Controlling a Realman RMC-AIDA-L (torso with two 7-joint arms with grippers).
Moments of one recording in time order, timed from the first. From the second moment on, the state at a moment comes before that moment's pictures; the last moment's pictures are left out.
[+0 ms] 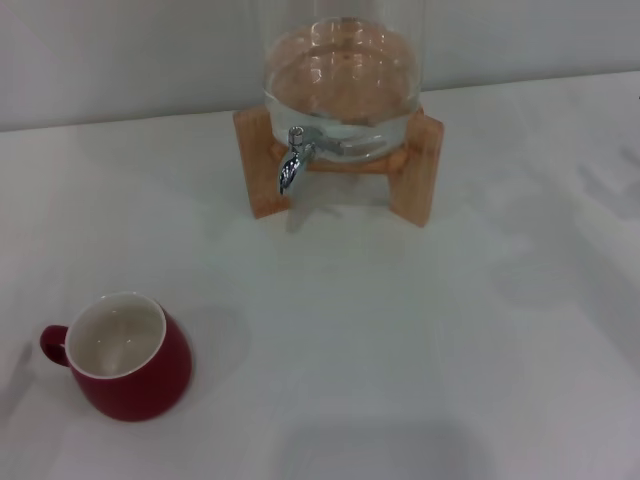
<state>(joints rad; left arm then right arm) -0.15 -2.09 0.40 0.22 -1.69 -1.53 2.60 0.13 2.01 -0.83 -0.93 1.84 1.10 -1.73</state>
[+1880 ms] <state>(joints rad) -0.20 -2.09 0.41 0.09 -1.62 -1.37 2.75 0.14 2.01 -0.82 -0.93 1.84 1.10 -1.73</state>
